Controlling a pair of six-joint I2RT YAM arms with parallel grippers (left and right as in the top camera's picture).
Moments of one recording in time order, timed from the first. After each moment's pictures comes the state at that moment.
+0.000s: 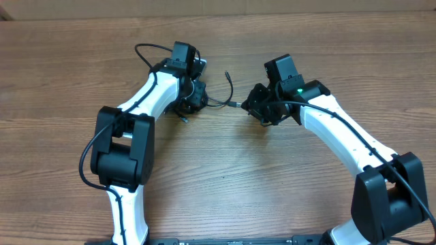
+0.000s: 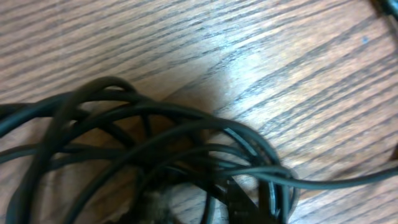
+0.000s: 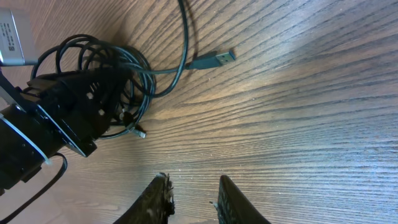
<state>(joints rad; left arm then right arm) -0.27 2.14 1.52 -0.59 0.07 0.06 0.39 1.73 1.26 -0.64 -0.34 0.93</state>
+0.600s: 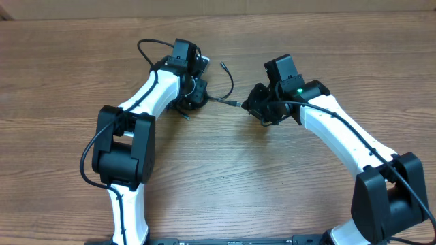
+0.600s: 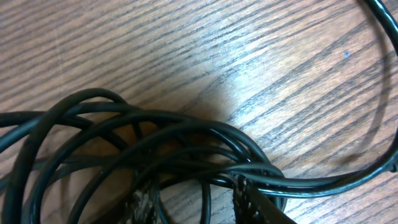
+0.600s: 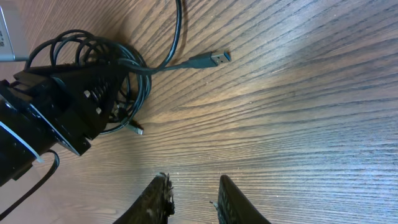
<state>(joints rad) -0.27 2.16 1.56 -0.58 0.07 0.14 0.39 1.73 1.26 -0.64 -0.33 0.93</state>
